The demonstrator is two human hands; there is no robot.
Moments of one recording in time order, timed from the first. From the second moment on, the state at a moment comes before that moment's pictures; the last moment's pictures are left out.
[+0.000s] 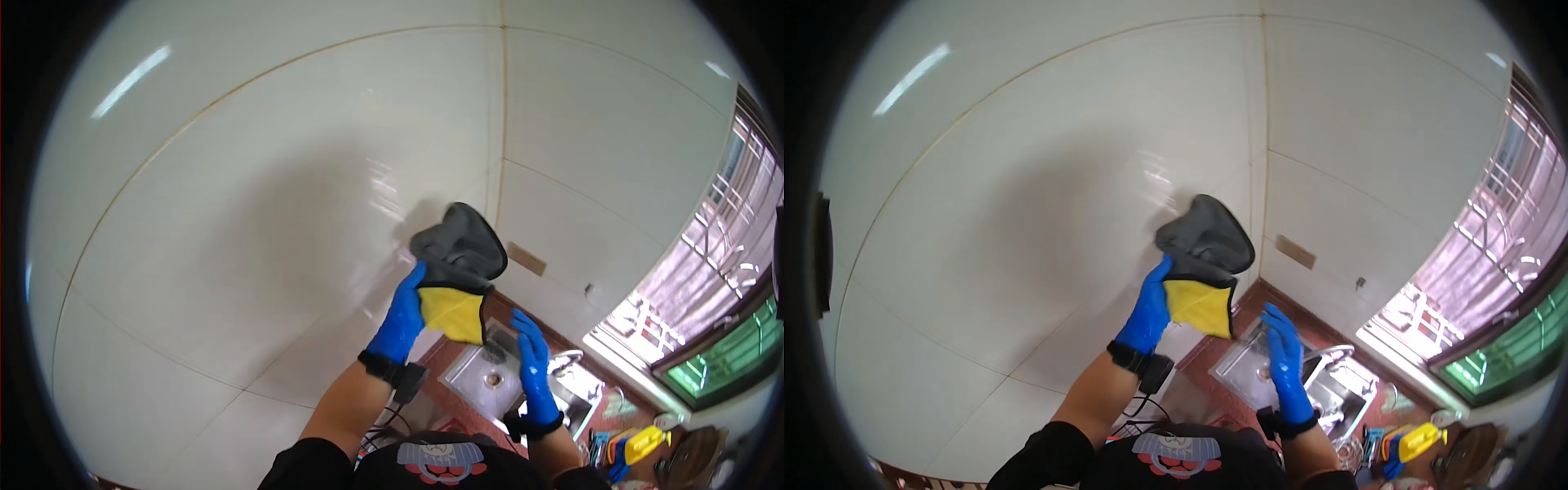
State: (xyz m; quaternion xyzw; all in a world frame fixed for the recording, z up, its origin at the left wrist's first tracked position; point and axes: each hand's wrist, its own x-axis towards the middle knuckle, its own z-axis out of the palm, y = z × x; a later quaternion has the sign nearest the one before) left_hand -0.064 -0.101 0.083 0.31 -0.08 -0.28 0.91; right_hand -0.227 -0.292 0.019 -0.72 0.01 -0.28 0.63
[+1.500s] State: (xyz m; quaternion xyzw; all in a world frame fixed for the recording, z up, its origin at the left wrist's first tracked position) left_hand -0.124 0.034 0.063 0.64 -0.25 -0.08 0.73; right_hand -0.157 -0.247 0.064 -0.64 -0.17 -0.03 0.75
